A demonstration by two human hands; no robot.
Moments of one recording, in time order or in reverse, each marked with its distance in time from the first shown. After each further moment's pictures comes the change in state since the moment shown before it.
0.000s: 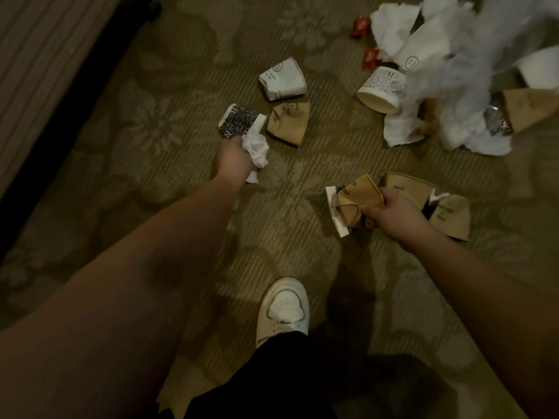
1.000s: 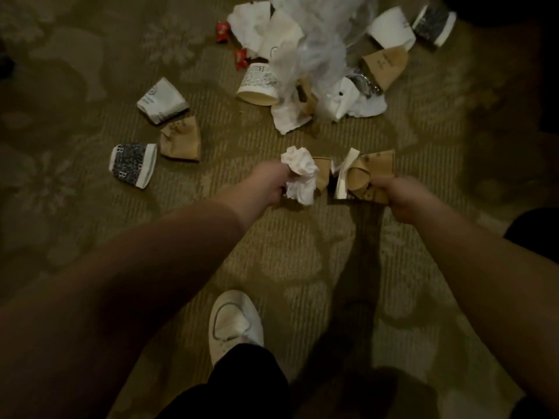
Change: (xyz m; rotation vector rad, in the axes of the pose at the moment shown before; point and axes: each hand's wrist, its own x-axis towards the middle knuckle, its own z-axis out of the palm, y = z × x) left_hand -0.114 0.127 0.183 -0.379 -0.640 -0.335; right_hand 0.007 0.142 -0.113 0.726 0.281 0.368
